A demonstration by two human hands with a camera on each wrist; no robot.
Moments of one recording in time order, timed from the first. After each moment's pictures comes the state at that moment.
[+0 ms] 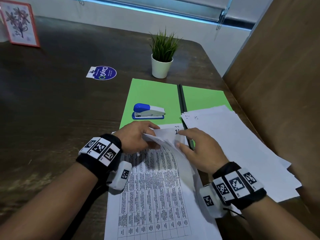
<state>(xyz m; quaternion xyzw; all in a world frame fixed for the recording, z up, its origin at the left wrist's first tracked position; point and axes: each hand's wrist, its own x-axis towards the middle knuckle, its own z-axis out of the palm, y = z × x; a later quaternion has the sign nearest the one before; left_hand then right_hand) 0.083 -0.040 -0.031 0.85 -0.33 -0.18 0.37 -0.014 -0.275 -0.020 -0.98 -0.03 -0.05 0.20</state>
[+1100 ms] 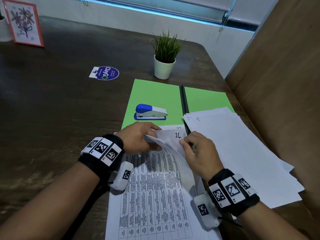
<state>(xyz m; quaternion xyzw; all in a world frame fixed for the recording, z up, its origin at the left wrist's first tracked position) 0.084 -0.039 -0.031 0.85 -0.34 -0.18 0.37 -0.015 -0.263 -0.039 -0.94 -0.04 -0.18 0.28</state>
